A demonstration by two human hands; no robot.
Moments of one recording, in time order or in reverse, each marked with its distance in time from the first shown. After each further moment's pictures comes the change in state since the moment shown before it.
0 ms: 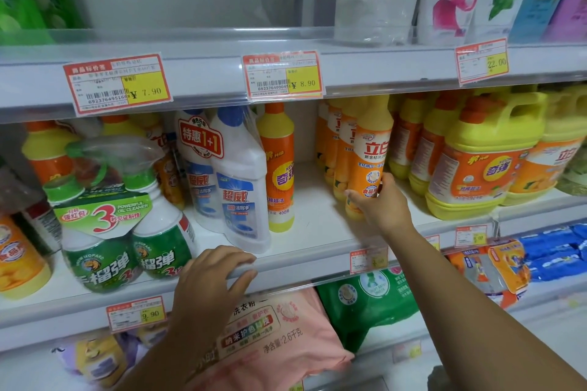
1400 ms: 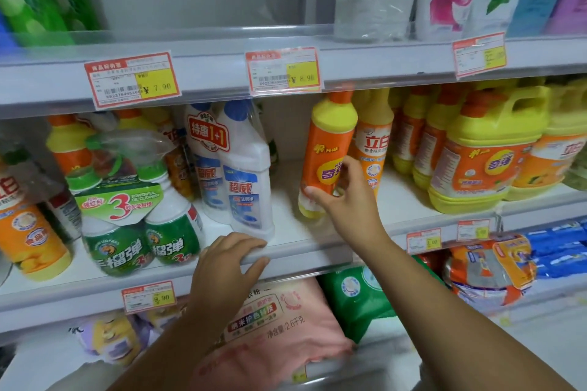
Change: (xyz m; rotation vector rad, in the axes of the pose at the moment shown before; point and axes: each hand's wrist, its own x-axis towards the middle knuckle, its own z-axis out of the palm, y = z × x) left_hand 0.000 0.020 -0.004 -0.055 0.007 -0.024; right_hand -0.055 -0.043 0.027 0.356 -0.099 -0.318
